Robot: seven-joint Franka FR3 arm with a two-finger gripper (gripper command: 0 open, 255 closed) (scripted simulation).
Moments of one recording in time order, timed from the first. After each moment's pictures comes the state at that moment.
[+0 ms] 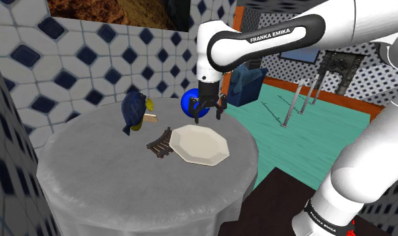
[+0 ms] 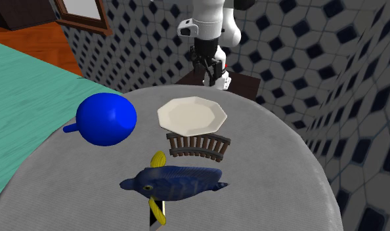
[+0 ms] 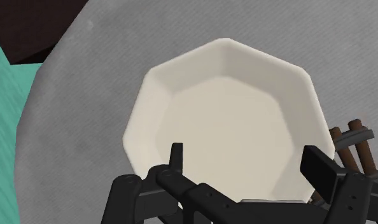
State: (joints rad) arm -0.05 -0.14 0.38 -2.07 0.02 1.84 0.72
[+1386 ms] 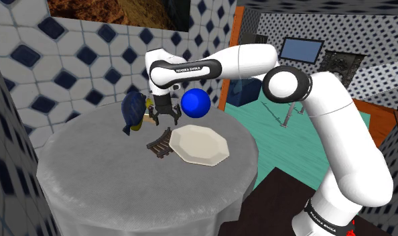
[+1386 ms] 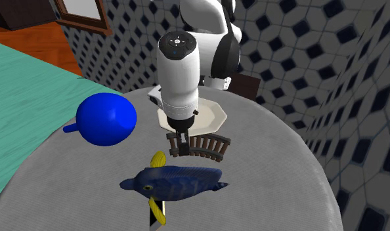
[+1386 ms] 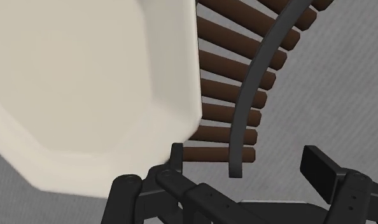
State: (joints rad) arm 0.12 0.75 0.31 -1.11 -0.27 1.67 1.29
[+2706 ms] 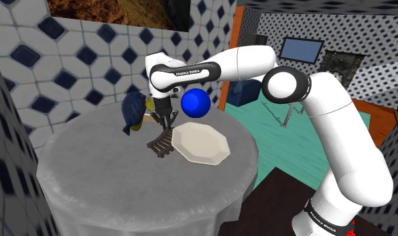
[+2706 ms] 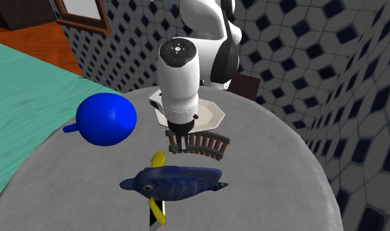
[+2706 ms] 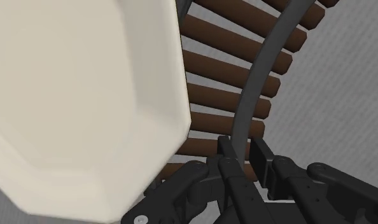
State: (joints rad) arm 0.12 0.76 0.31 -1.13 -0.27 1.70 1.29
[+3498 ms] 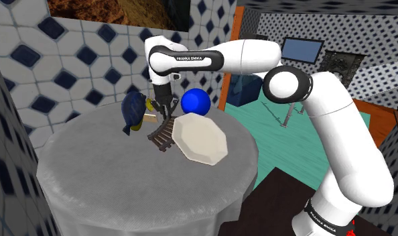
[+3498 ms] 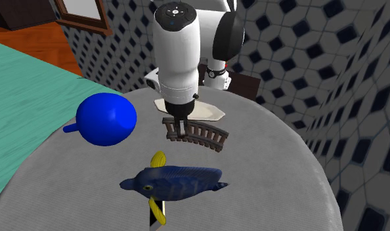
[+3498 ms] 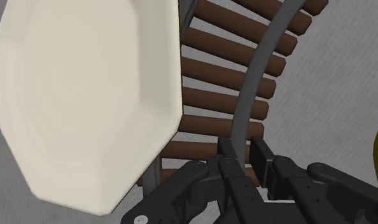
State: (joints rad) arm 0.14 0.75 0.31 -0.99 -0.27 1.55 1.27
